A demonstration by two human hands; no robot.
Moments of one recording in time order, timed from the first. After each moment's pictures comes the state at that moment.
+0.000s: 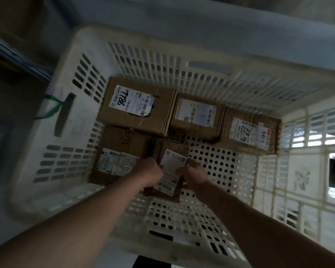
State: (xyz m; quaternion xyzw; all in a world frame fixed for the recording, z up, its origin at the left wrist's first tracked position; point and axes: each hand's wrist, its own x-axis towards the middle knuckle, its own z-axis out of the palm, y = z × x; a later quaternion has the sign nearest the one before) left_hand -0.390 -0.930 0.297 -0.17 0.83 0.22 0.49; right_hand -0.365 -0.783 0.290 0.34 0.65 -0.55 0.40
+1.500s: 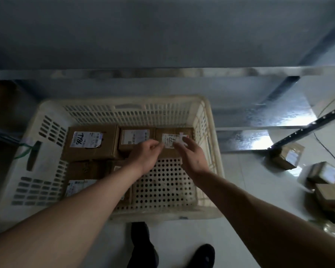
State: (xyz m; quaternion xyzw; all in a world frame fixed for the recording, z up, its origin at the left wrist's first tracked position) left_hand -0.360 -0.765 0.472 0.01 0.86 0.42 0.27; right_hand -0.301 -0.626 0.489 0.28 0.73 -0.61 0.08
